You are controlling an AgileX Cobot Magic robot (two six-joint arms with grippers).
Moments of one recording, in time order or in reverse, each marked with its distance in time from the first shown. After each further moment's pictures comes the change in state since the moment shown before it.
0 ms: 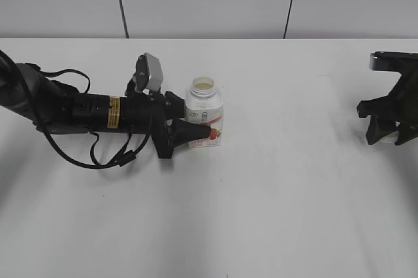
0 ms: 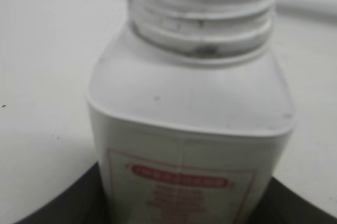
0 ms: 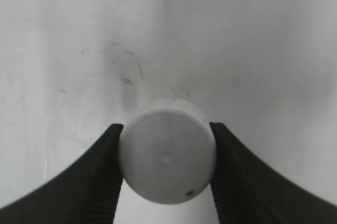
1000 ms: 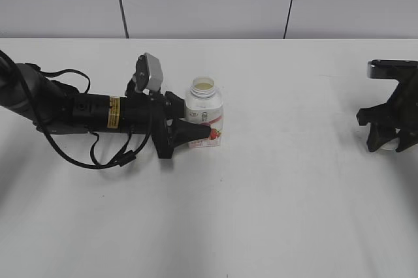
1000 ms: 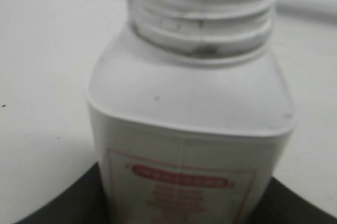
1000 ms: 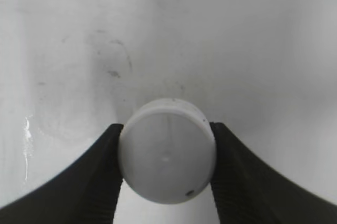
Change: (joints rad) left arm 0.000 0.000 0.000 0.000 0.000 -0.001; right arm -0.002 0.029 0.000 -0.025 0.009 0.000
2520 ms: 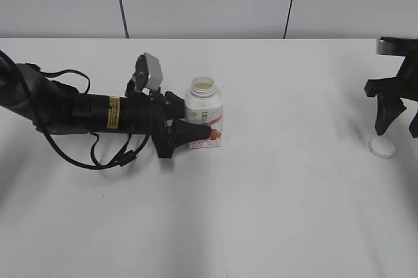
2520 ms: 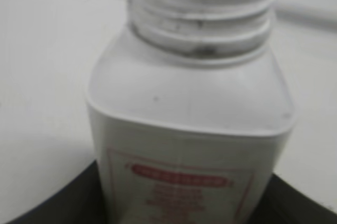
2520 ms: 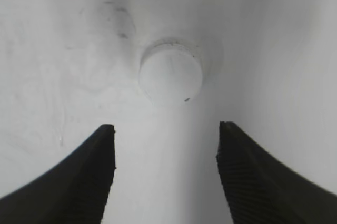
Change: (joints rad) left arm 0.000 0.000 0.000 0.002 -0.016 -0.023; right arm 0.000 0.002 -0.222 0.000 0.372 0.098
